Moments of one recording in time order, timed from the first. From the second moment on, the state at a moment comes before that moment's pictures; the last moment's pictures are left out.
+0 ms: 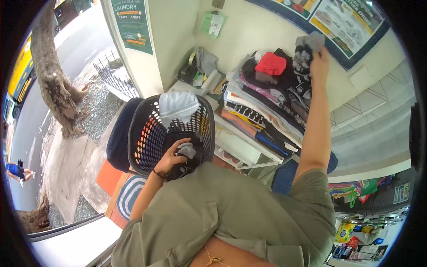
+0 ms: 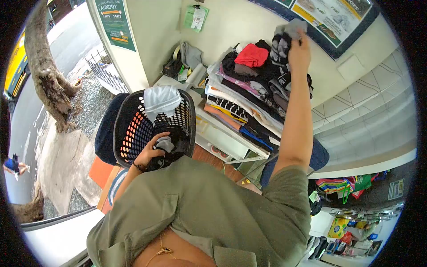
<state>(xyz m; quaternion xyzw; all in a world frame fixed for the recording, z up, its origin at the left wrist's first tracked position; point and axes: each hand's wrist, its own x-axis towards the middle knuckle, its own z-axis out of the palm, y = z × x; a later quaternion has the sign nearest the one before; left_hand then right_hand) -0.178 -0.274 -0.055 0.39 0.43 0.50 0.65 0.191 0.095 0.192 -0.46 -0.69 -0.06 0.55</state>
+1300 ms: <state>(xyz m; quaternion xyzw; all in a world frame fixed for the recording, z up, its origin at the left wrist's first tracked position) -0.126 -0.245 -0.041 0.05 0.13 0.49 0.86 0.159 -0.129 0.128 -0.37 -0.49 0.52 0.60</state>
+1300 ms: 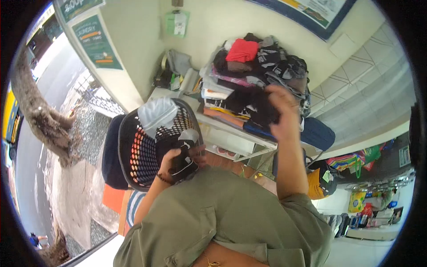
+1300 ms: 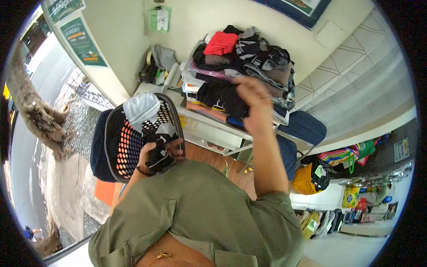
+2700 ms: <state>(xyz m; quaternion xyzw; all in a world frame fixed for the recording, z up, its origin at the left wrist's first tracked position) 0.180 0.059 0.117 0.77 0.42 0.47 0.04 0.359 -0.020 0.058 -0.71 -0.66 -0.04 0.25</state>
